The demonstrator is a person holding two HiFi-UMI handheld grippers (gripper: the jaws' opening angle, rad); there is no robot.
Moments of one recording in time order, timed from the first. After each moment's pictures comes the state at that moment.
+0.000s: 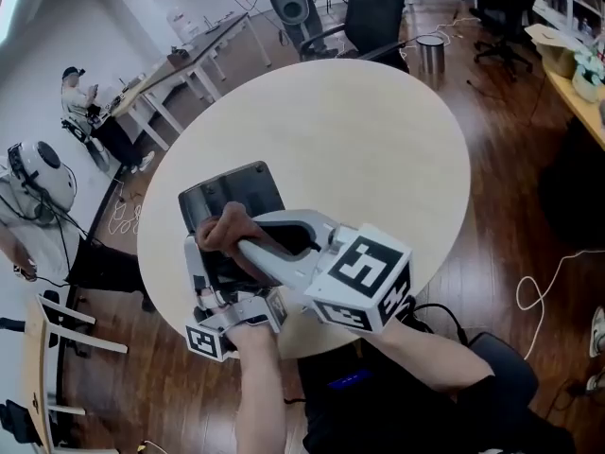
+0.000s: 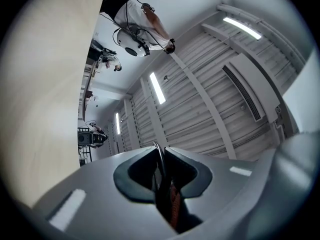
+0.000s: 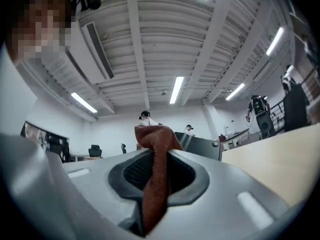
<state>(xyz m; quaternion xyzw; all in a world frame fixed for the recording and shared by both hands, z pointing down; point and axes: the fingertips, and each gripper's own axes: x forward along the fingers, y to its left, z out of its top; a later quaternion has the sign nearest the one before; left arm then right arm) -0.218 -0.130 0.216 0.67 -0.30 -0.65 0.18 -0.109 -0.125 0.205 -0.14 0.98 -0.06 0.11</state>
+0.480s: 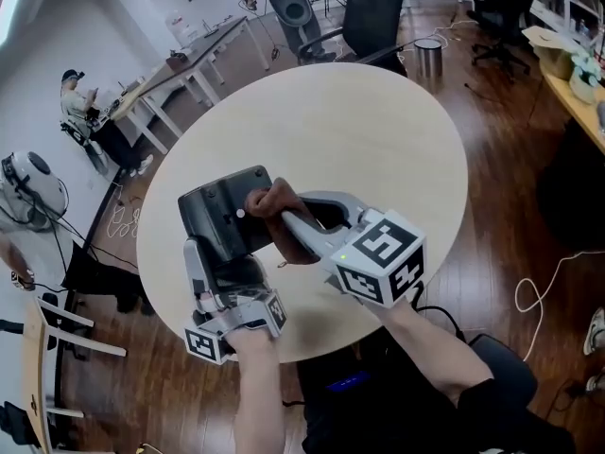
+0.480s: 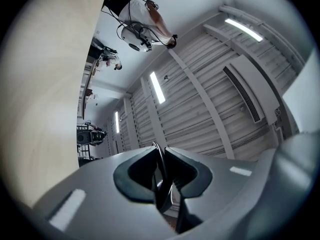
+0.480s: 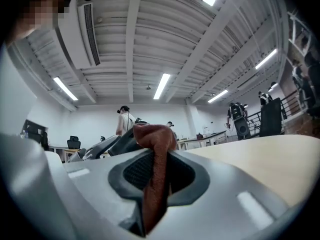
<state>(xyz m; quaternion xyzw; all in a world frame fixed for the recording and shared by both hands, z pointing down) -0.217 -0.126 0.214 0.67 -0.29 -0.65 0.18 -0.068 -0.184 0.246 -0.25 0.96 -0.06 0.07</state>
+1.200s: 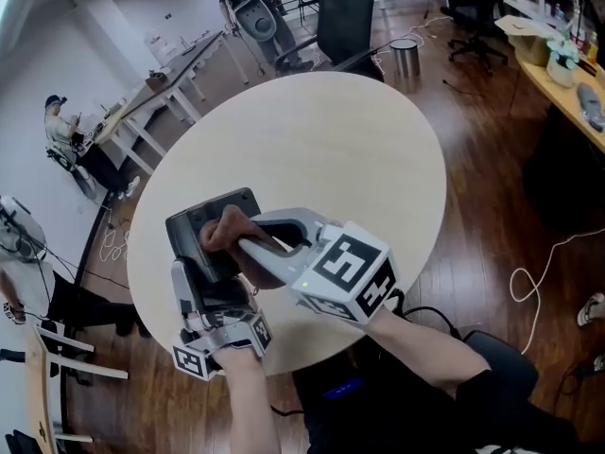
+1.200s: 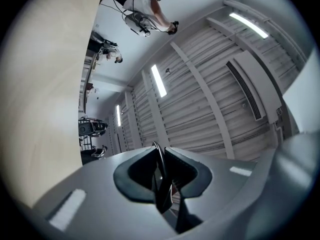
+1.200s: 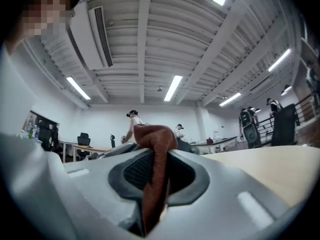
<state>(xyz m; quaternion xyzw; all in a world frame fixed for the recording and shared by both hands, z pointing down) -0.205 -0.130 0.218 0.70 -0.28 -0.62 0.21 -0.084 -0.160 0.223 -0.20 0.98 -0.01 0.07</state>
